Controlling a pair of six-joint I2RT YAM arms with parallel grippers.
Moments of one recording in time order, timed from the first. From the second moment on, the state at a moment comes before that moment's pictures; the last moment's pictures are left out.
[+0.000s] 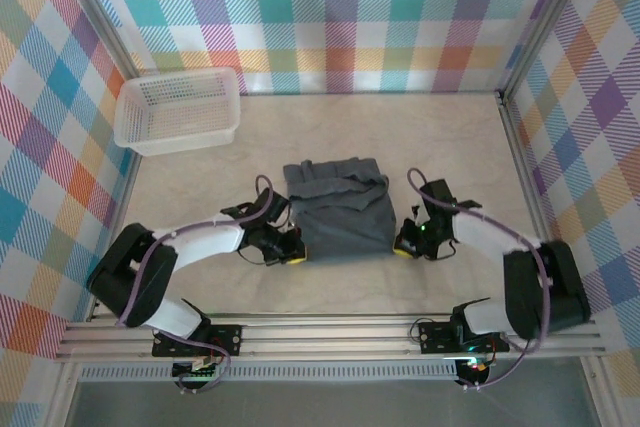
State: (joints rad) left arm -0.66 1.44 0.68 -0.42 0.47 -0.81; right arm 0.29 1.28 0.58 -0.67 -0.47 0.64
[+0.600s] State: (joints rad) left arm -0.51 1.45 1.02 -0.65 0.12 -0.66; right arm 0.30 1.55 0.96 -0.63 -0.49 0.62
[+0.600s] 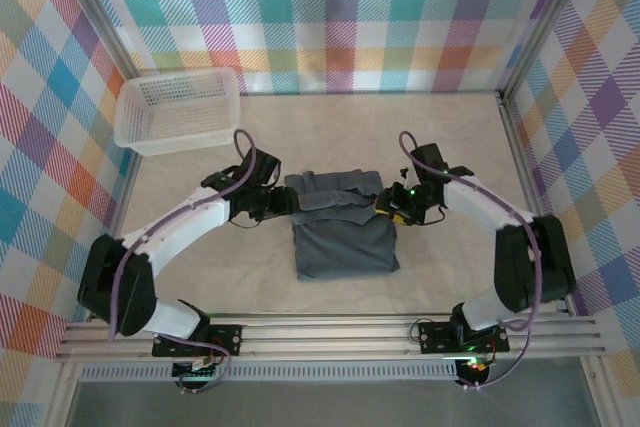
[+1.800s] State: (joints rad) left arm -0.35 1.76 1.05 -0.18 0.32 -0.85; right arm 0.22 2.00 1.41 -0.55 -0.58 0.76
